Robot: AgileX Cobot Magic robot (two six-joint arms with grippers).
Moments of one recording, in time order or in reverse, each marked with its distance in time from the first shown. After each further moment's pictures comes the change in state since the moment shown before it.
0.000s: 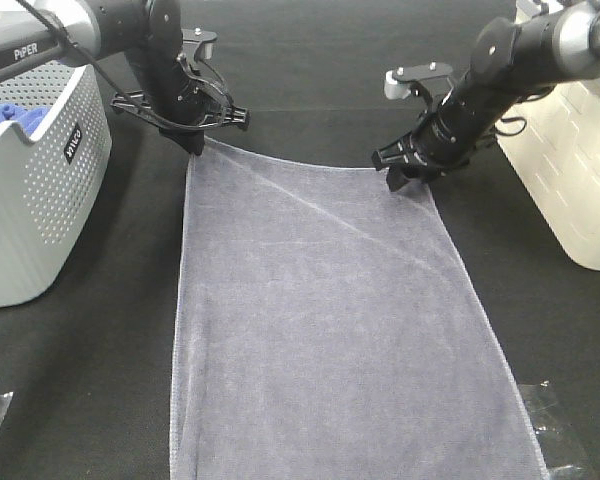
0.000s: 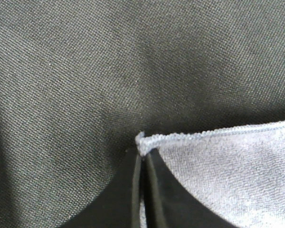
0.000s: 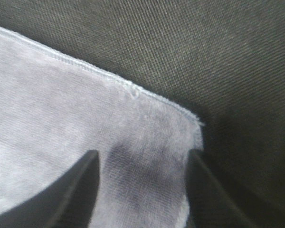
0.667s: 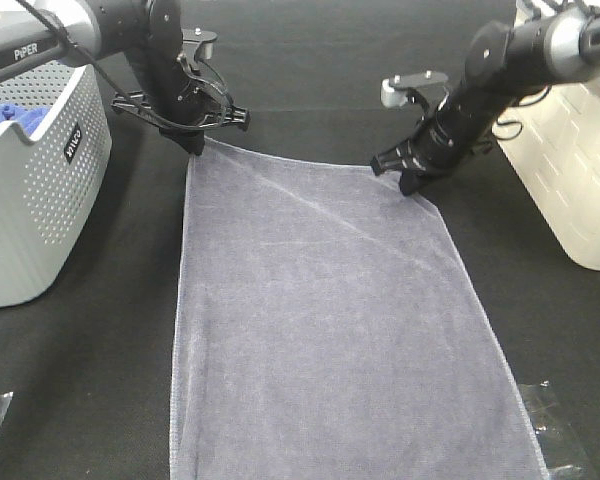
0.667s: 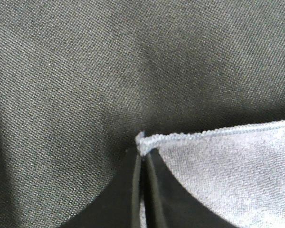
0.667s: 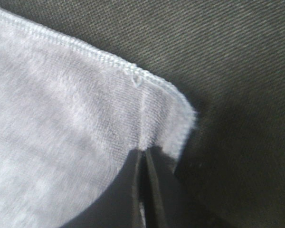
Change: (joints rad) left arm 0.000 0.000 0.000 -0.001 0.000 0.000; right arm 0.000 0.031 -0.059 -0.016 0.078 0.019
